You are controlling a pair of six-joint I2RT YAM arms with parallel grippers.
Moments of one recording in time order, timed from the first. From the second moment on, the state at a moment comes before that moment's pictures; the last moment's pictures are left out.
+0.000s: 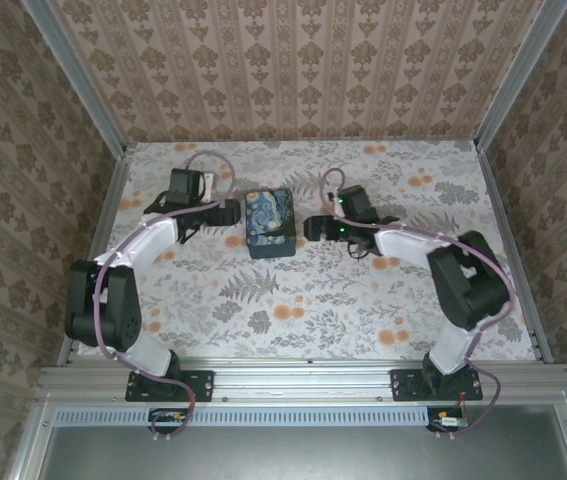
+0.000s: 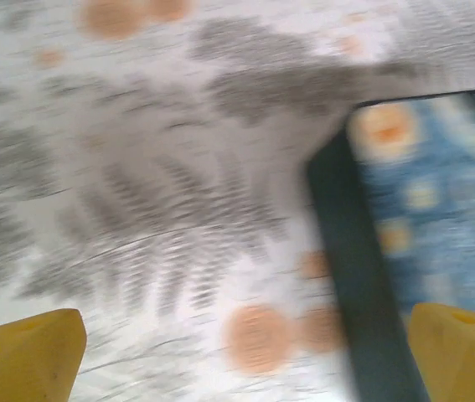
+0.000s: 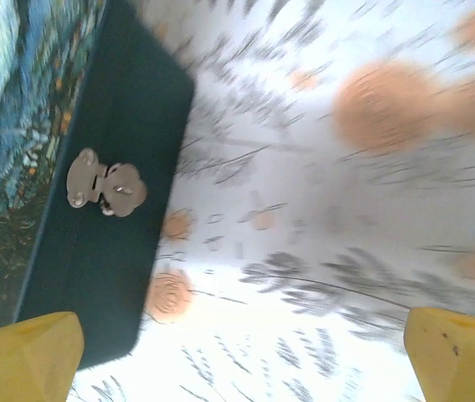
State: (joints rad) left arm -0.24 1.54 1.01 -0.30 0.07 -0.14; right arm 0.41 1.69 0.99 -0.06 -0.09 0.35
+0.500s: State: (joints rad) left arm -0.02 1.50 0.50 0.43 -0.11 0.08; right arm -0.01 1.27 0.44 0.21 0.17 0.16
